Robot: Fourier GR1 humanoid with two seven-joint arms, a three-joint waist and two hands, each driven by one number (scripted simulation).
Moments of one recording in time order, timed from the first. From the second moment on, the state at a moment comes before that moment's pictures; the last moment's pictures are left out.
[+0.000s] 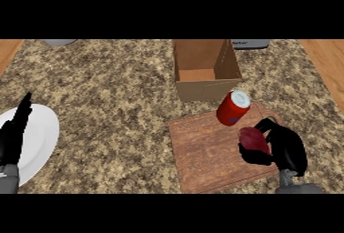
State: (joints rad) left arm -0.07 0.35 0.21 -1.36 -0.25 0.09 0.07; right arm -0.03 -0.17 0.12 -1.50 1.00 -0.07 0.43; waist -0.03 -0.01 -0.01
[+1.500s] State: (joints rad) left arm -0.13 0.33 0.20 -1.35 -0.27 0.07 0.07; right arm -0.75 -0.01 0.02 -1.52 1.25 0.02 0.86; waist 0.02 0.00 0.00
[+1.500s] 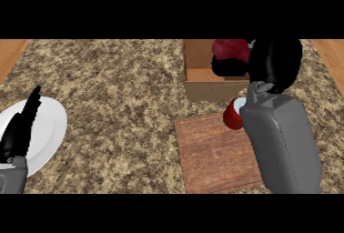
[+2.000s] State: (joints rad) left arm -0.13 0.33 0.20 -1.35 -0.27 0.06 0.06; right arm -1.02 -0.05 -0.19 -0.96 1.14 -0.27 0.71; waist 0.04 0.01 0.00
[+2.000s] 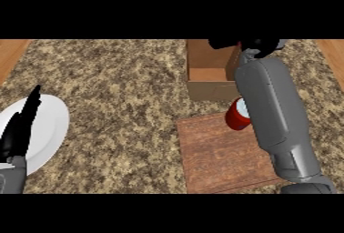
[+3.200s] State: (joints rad) left arm -0.18 0.32 0.19 -1.31 -0.29 0.06 0.04; right arm -1.20 -0.13 -0.46 -0.38 0.95 -0.74 0.37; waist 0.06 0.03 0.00
